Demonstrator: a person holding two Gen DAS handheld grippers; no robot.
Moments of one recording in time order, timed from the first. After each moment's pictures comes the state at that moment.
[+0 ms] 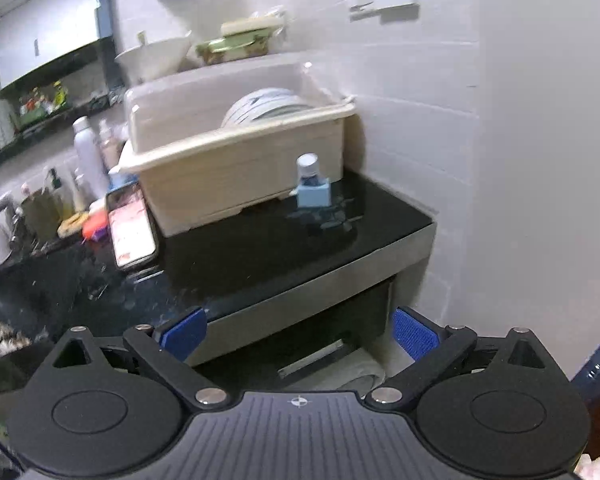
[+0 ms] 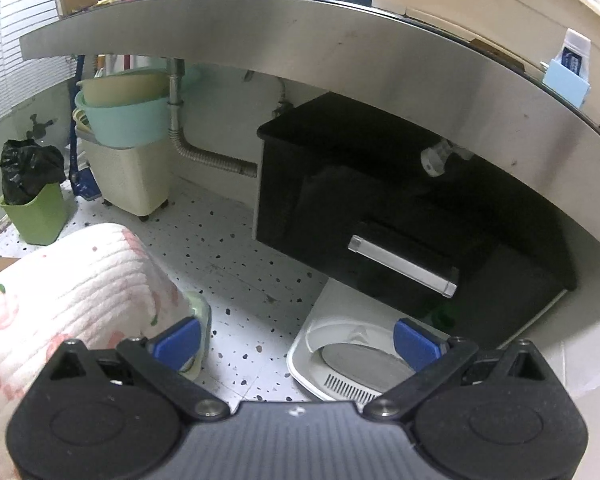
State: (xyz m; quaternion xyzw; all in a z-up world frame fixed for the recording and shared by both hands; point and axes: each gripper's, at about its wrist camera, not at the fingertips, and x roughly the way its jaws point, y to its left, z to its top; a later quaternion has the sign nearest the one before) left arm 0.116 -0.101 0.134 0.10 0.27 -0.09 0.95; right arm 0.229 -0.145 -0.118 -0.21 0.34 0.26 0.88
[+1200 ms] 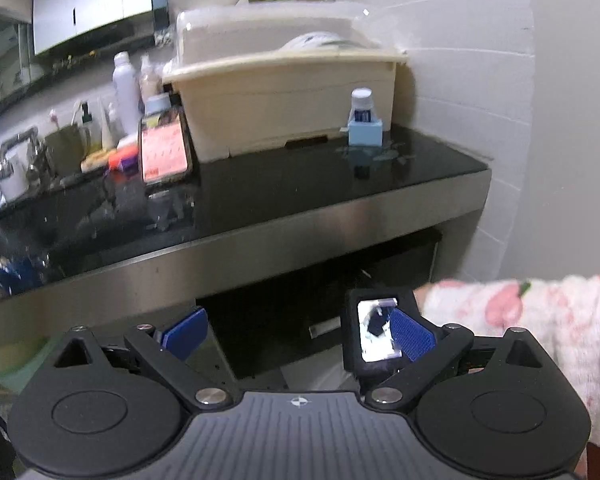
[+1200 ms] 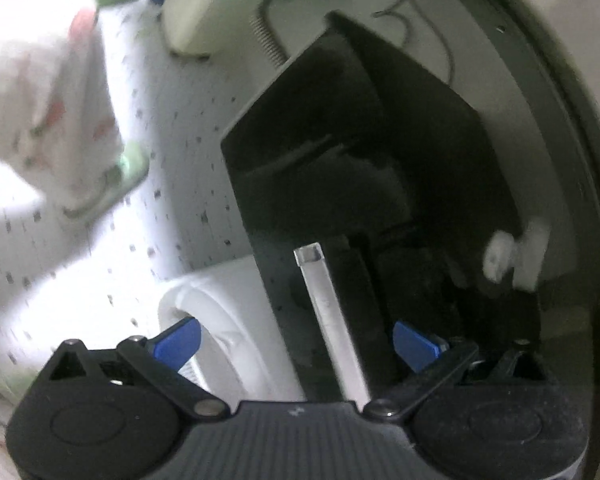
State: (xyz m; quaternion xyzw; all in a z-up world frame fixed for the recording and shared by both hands) left arm 0.119 -0.048 0.019 0.06 0.28 -0.06 0.96; right arm 0.362 -0.107 -0.208 -0.59 0.27 0.30 0.70
